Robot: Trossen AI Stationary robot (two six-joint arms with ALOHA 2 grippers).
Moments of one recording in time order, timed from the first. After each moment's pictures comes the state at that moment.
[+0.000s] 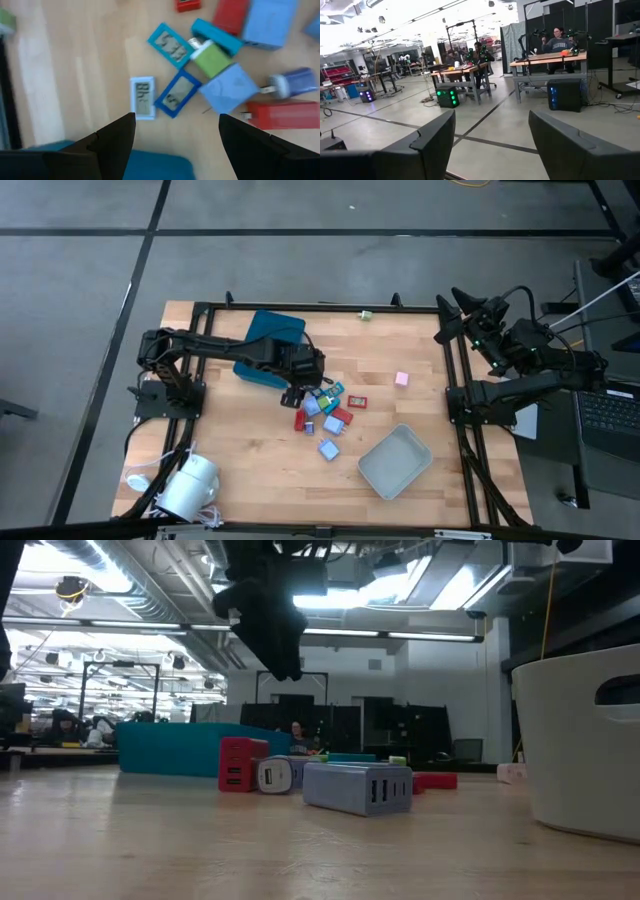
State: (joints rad) left arm 0.05 1.71 1.40 -0.84 -0.15 0.28; right arm 0.08 0.59 0.85 -0.08 1.03 0.07
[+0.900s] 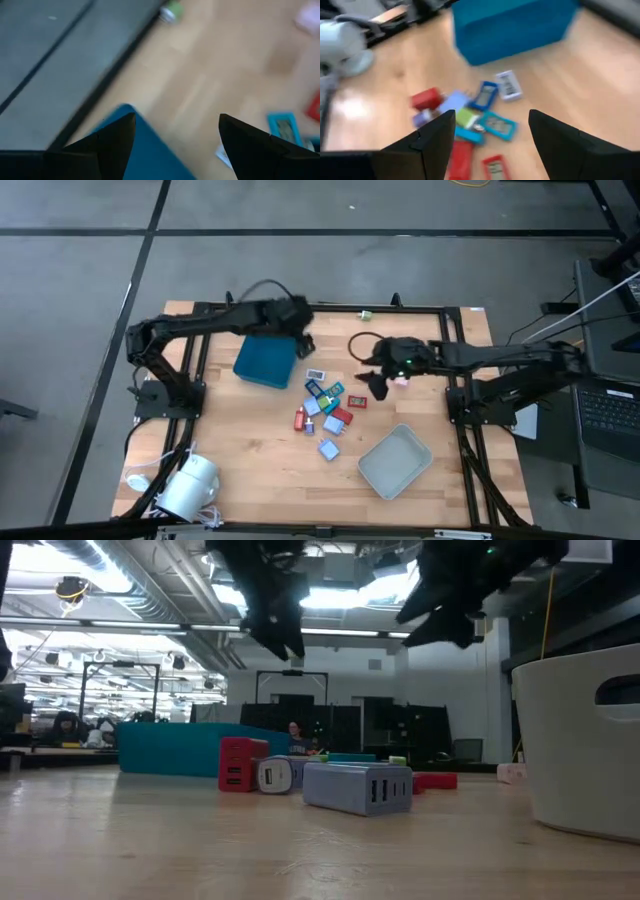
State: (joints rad) left arm 0.36 1.58 1.39 -0.69 -0.28 -0.14; right arm -0.05 1.21 0.84 -0.28 0.05 0.40
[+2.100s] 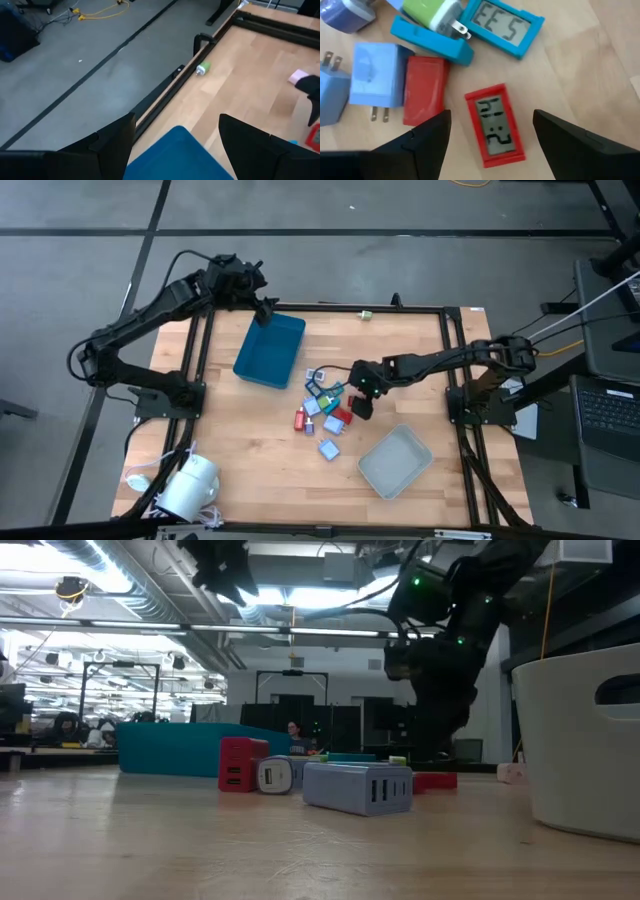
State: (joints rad) left arm 0.59 1.21 1.33 -0.71 -0.13 0.03; right arm -0.05 1.64 0.89 -0.39 -0.07 0.36
